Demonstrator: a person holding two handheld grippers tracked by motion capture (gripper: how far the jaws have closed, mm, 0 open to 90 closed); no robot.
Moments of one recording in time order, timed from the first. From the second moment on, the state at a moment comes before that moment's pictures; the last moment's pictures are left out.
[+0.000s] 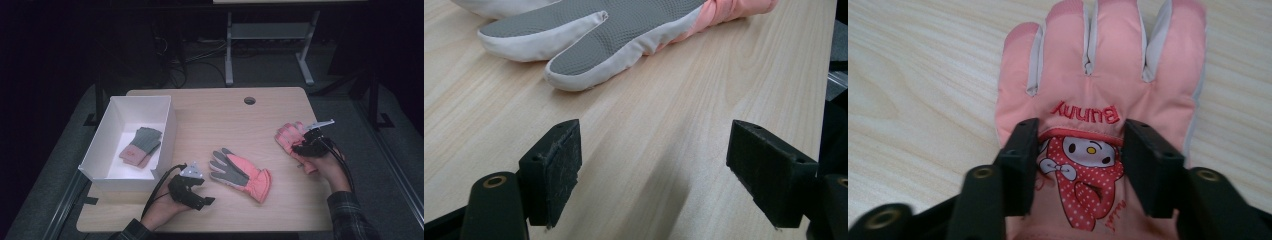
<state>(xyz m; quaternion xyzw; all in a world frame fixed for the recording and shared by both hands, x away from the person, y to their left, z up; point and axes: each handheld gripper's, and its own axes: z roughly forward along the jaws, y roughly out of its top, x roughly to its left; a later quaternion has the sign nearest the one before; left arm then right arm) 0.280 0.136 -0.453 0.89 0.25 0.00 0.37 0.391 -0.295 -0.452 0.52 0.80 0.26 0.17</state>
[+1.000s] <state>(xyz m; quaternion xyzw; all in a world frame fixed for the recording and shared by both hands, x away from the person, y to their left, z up) 0.281 0.136 -0.453 0.89 0.25 0.00 0.37 0.366 -0.295 -0.390 0.45 0.79 0.39 0.11</state>
